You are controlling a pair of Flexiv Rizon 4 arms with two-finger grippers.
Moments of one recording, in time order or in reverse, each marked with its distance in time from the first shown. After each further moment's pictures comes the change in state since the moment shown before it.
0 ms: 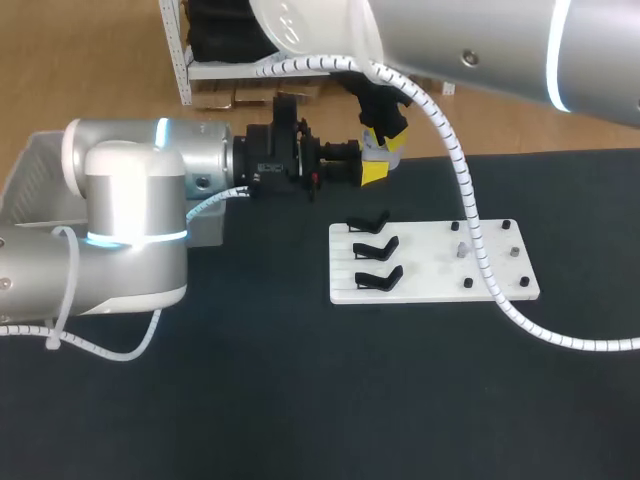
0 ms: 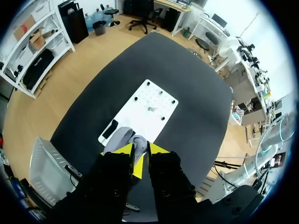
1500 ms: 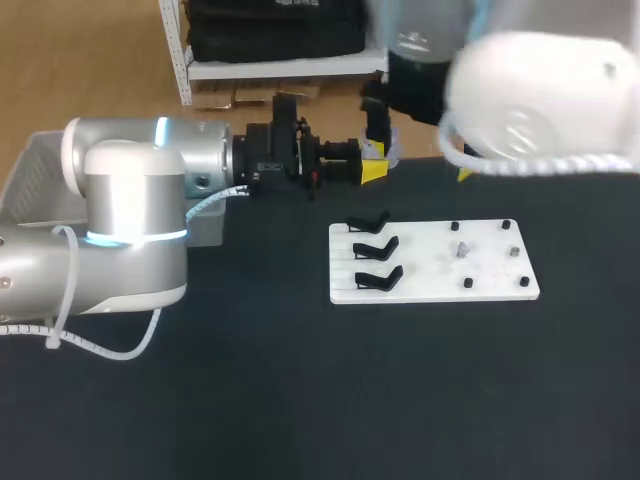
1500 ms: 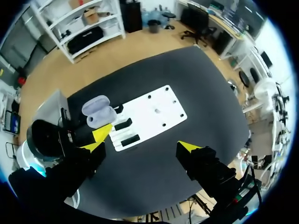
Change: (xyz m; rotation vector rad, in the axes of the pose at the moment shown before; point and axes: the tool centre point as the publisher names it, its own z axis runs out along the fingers) left arm -0.001 0.001 0.000 -0.001 -0.001 0.000; right arm 0.008 -0.078 -0.014 -0.313 -0.042 -0.450
